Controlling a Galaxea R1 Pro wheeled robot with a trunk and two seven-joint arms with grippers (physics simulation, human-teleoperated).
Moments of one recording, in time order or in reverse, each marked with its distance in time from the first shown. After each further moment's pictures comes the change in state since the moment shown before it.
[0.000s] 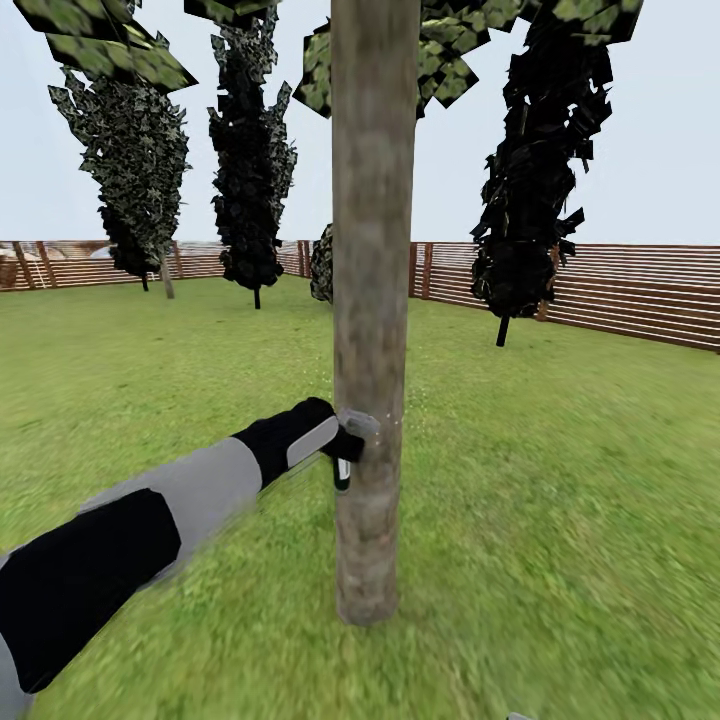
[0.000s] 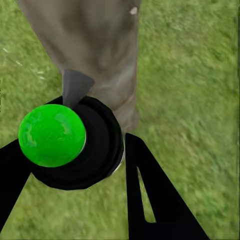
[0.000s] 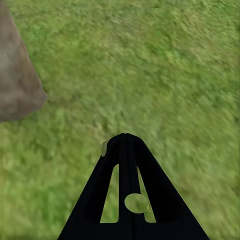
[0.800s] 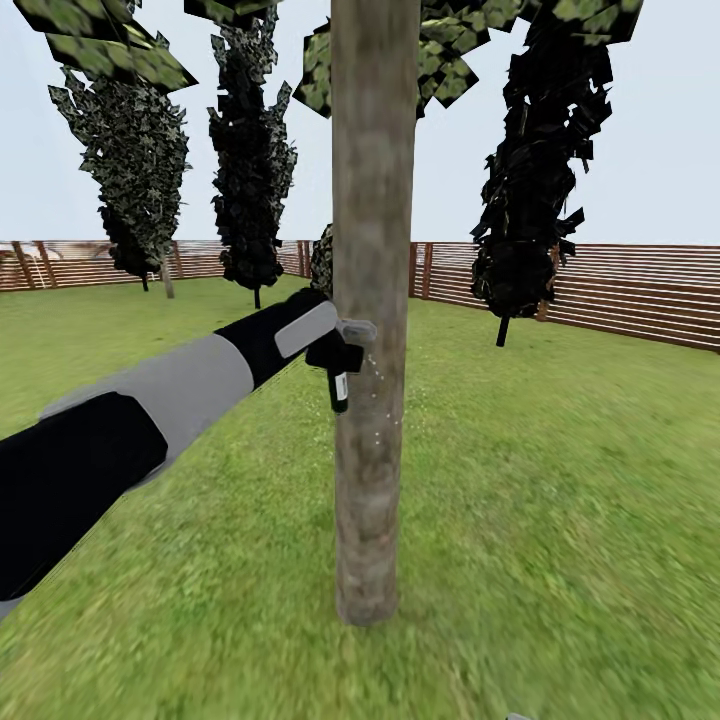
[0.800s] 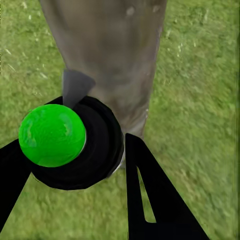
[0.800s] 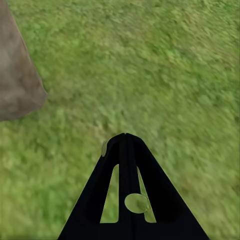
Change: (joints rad) left arm -0.336 -0.005 0.002 -0.002 0.304 0.159 0.209; right arm 0.000 0.001 0.001 0.002 0.000 0.001 0.000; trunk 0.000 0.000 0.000
